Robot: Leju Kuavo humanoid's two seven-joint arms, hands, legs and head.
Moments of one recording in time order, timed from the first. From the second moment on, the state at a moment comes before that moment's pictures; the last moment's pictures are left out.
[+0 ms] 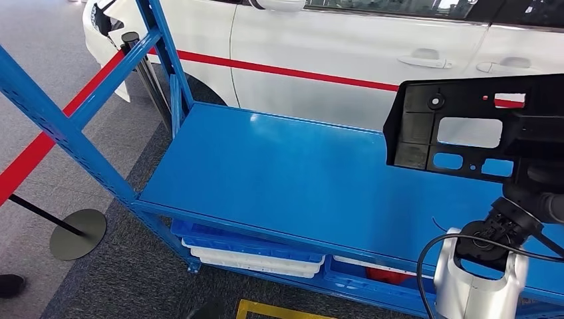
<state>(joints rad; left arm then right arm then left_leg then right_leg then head) -0.12 -0.14 0.26 -0.18 -1.00 0.09 -0.30 -0.29 0.07 -0.28 -1.76 -0.53 0.27 -0.63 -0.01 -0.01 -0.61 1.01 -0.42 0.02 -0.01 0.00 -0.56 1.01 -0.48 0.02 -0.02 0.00</state>
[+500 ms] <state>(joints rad) -0.13 -0.15 0.32 -0.18 -0.96 0.05 -0.13 -0.32 0.08 -0.22 -1.74 -0.47 0.22 -0.66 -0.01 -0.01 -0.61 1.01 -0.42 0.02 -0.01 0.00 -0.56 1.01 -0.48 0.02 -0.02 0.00</state>
